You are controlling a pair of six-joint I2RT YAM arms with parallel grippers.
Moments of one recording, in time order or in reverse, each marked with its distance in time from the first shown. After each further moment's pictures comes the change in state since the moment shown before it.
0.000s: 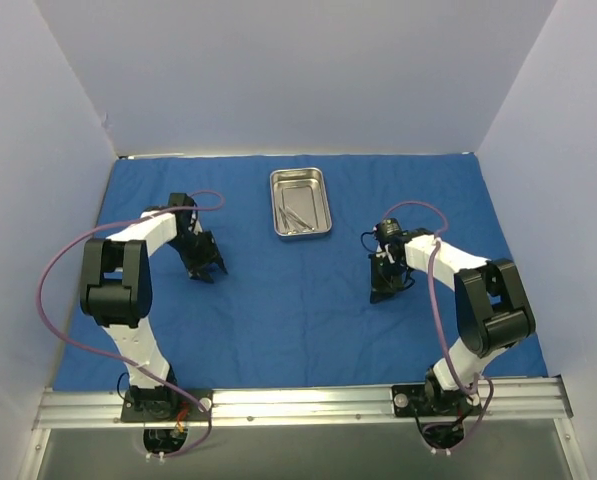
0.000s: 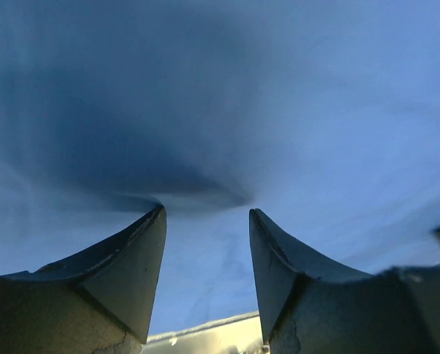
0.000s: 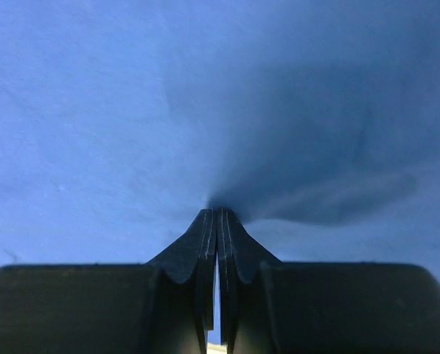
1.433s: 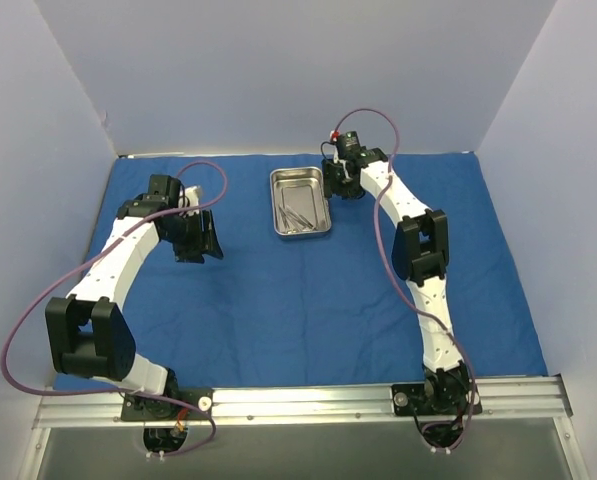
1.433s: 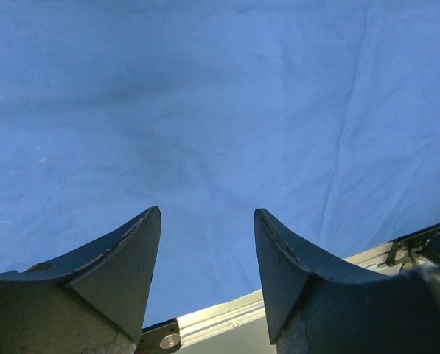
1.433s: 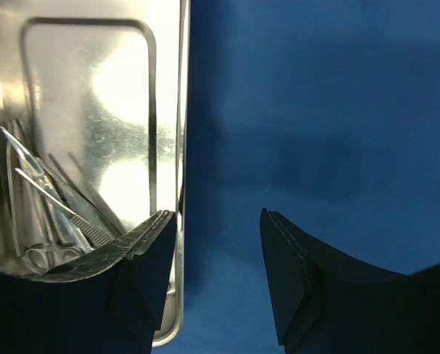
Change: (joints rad) left arm -0.055 -0.376 0.006 -0.127 0.020 0.256; right arm 0.032 0.787 1.321 -0.104 0.108 -0.163
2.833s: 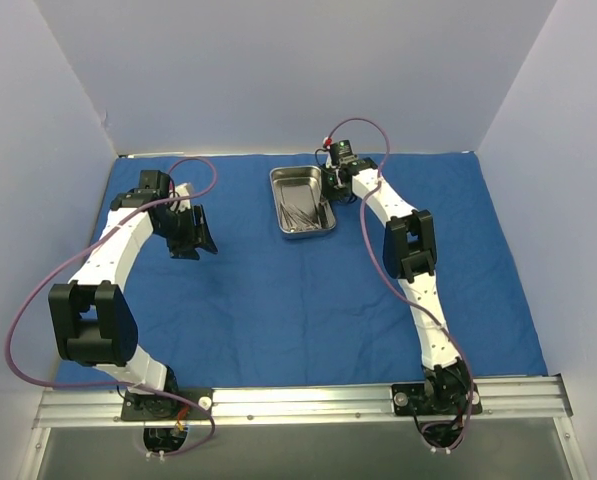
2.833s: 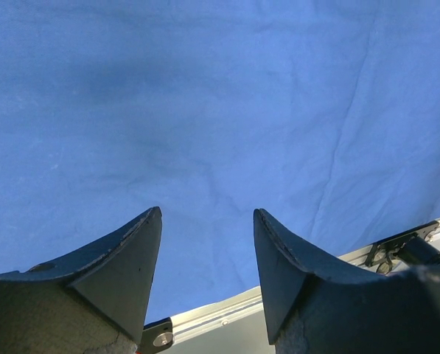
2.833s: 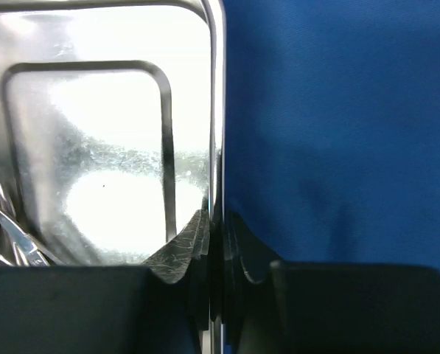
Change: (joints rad) left arm 0.075 0.083 0.058 -0.026 0.057 0.005; right arm 0.001 0.163 0.084 0.119 -0.070 0.036
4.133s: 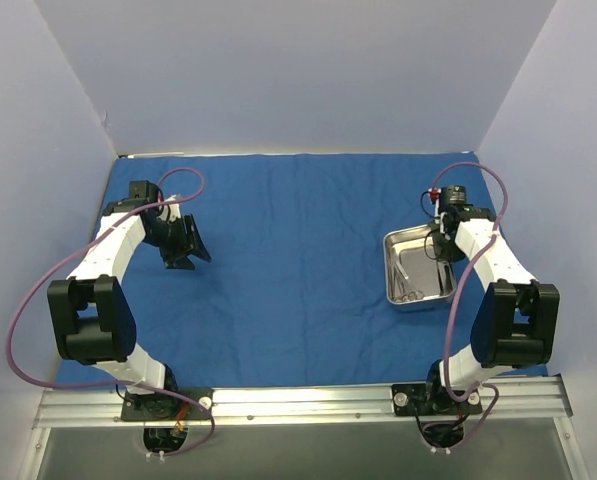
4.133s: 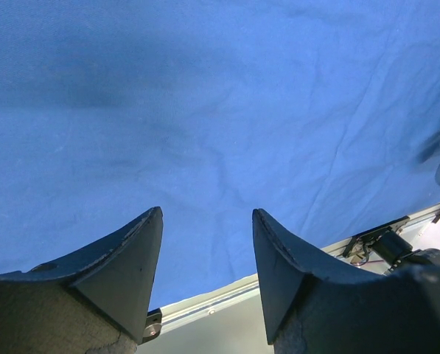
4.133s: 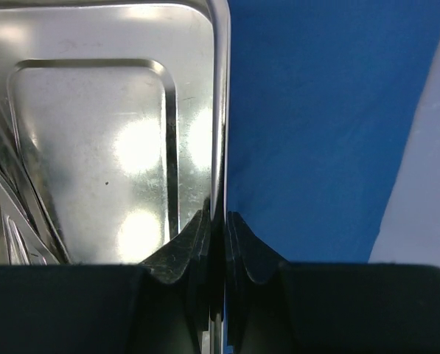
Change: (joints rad) left arm 0.093 0.019 -0.078 0.008 0.074 -0.006; right arm -0.379 -1.070 -1.225 -0.100 0.329 -0.369
